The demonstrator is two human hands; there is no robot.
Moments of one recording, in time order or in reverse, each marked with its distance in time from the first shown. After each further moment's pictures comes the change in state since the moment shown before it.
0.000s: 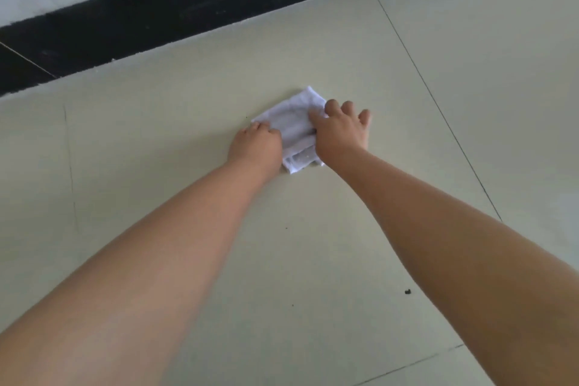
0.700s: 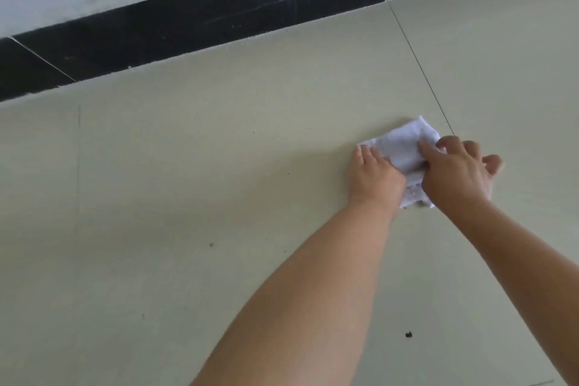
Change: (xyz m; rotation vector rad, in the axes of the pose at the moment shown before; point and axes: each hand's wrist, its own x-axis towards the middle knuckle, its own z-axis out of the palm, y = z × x) left_hand 0.023 0.147 0.001 0.036 0.034 0.160; right_hand -0.030 0.120 -0.008 -0.022 0.092 0.247
